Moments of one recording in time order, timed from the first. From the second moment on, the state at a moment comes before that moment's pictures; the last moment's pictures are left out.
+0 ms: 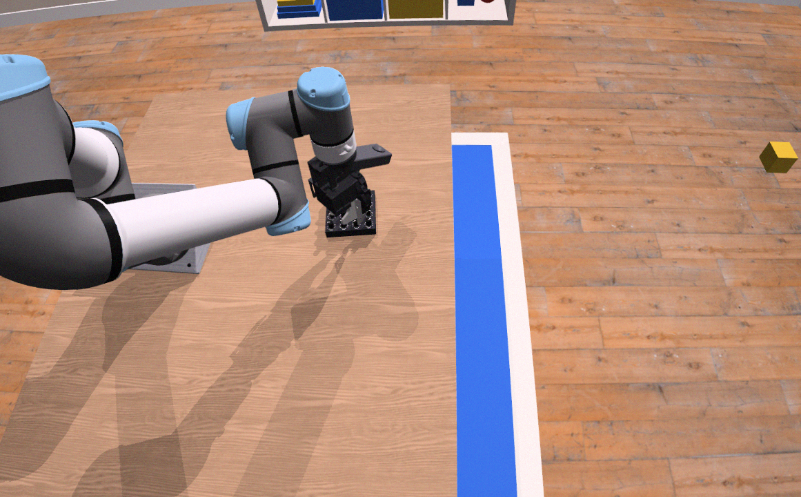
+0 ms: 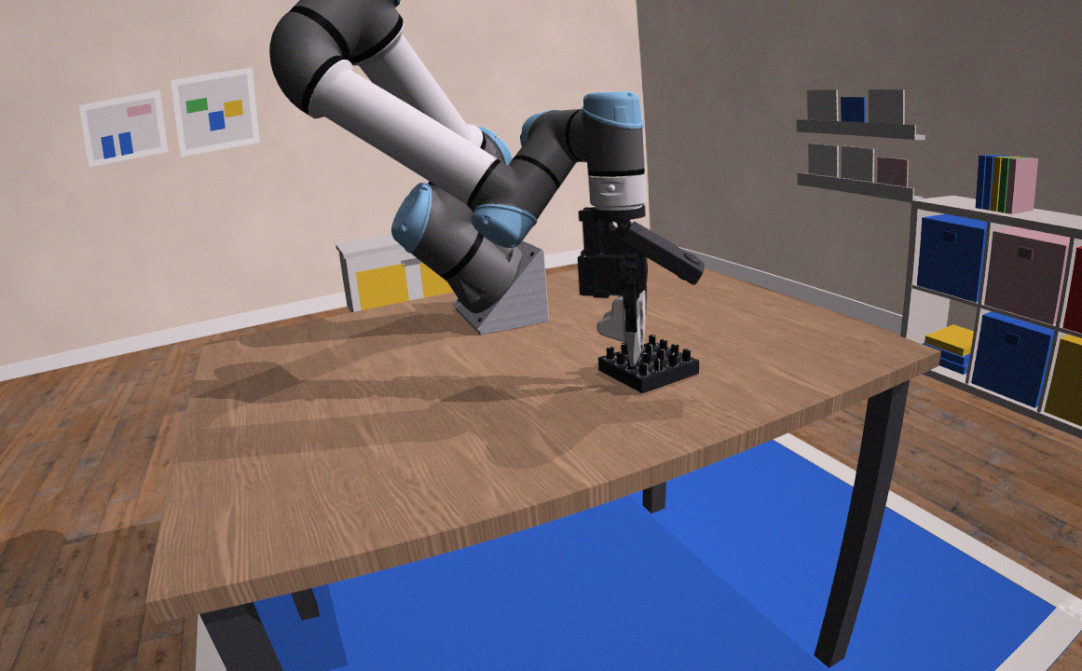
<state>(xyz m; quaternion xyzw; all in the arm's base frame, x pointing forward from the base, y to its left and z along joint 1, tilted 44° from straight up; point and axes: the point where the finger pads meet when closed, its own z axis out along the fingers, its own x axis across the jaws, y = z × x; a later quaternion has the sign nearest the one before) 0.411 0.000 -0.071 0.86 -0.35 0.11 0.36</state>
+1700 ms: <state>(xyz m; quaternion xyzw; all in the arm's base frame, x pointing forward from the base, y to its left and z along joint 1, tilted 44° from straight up) 0.410 0.001 -0.071 0.87 -0.31 0.10 0.36</state>
